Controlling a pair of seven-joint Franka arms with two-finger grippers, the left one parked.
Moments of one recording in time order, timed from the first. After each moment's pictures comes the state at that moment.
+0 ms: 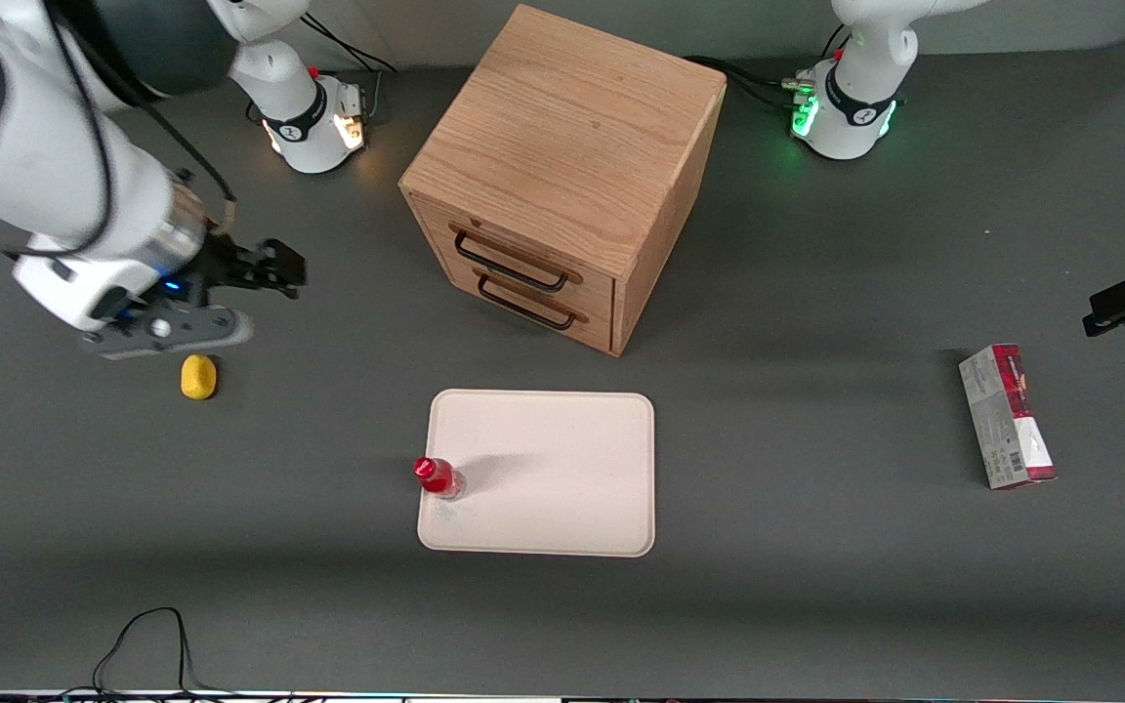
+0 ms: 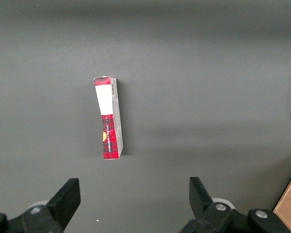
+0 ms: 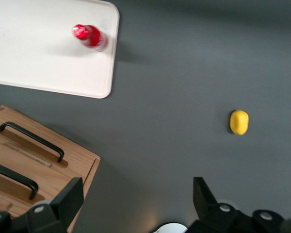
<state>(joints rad) 0.40 0.23 -0.12 -1.25 0.00 1.35 0.21</state>
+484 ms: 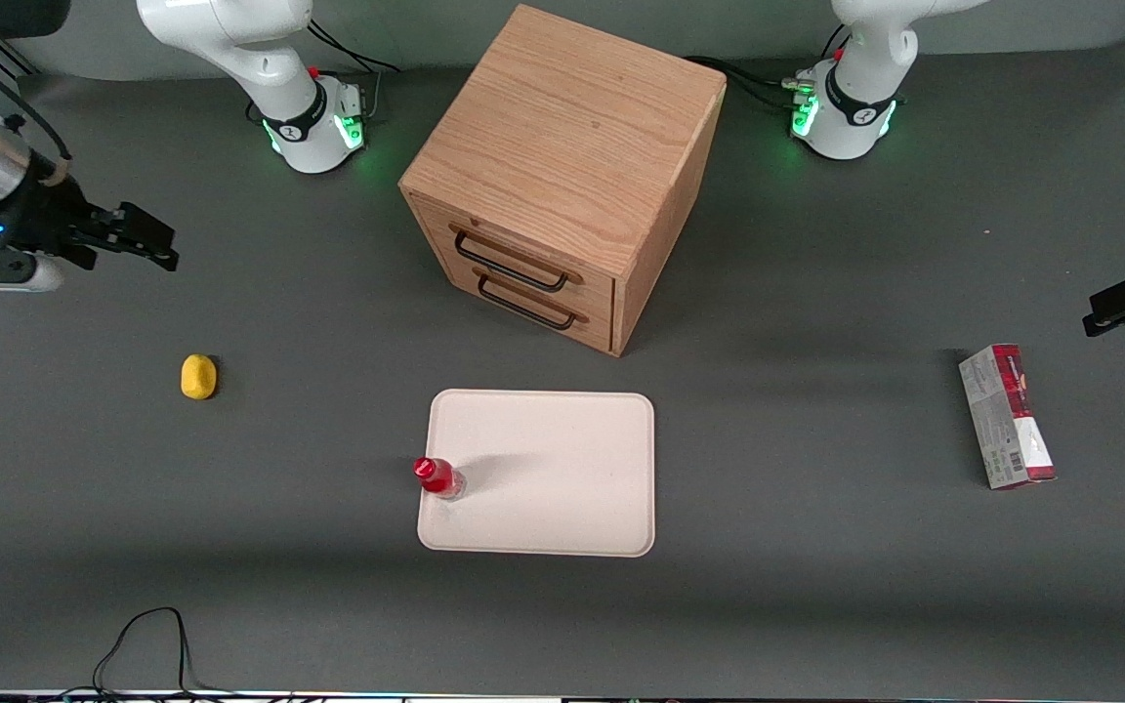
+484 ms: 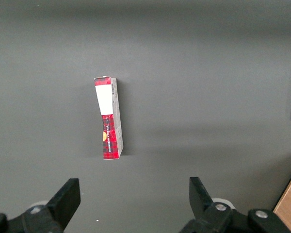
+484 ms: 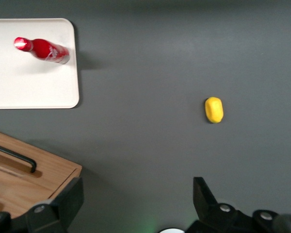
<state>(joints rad) 0.06 -0.07 0.02 -1.63 0.00 1.53 0.15</state>
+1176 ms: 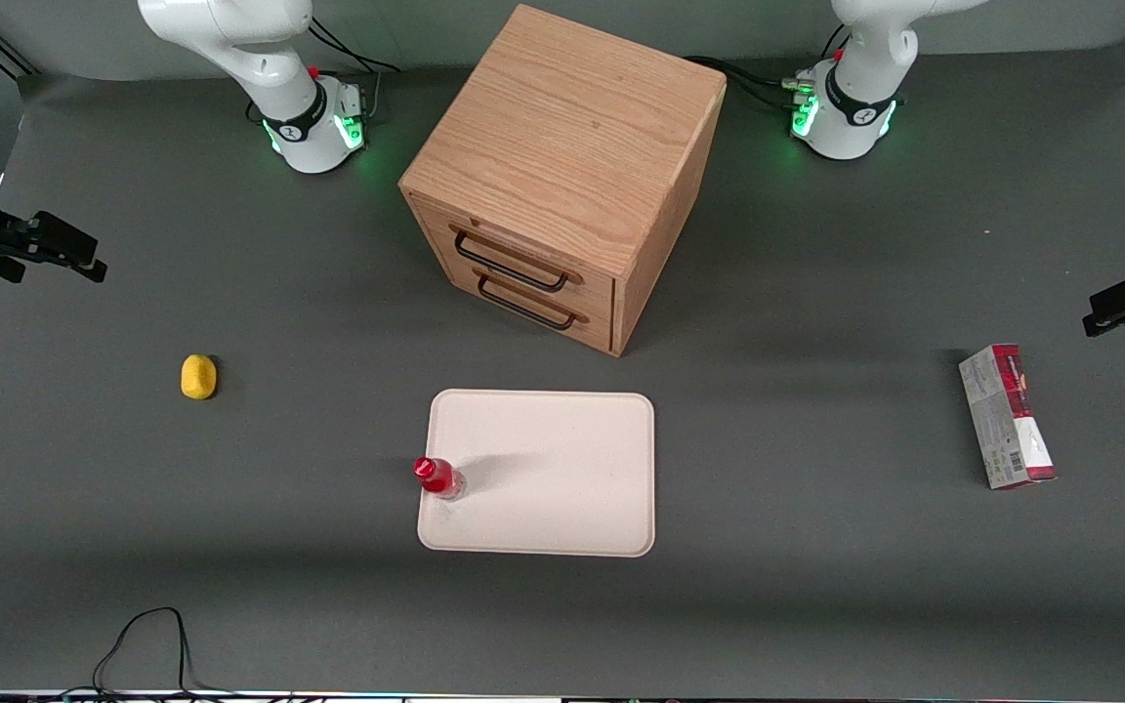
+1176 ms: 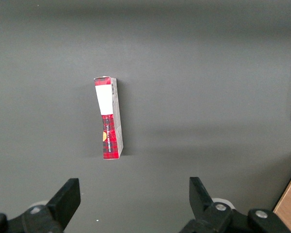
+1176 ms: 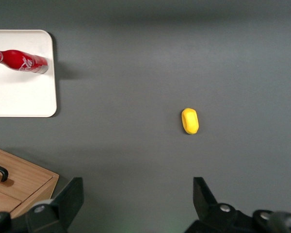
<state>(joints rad) -0.03 -0.07 -0.03 -1.65 0.00 1.57 0.01</state>
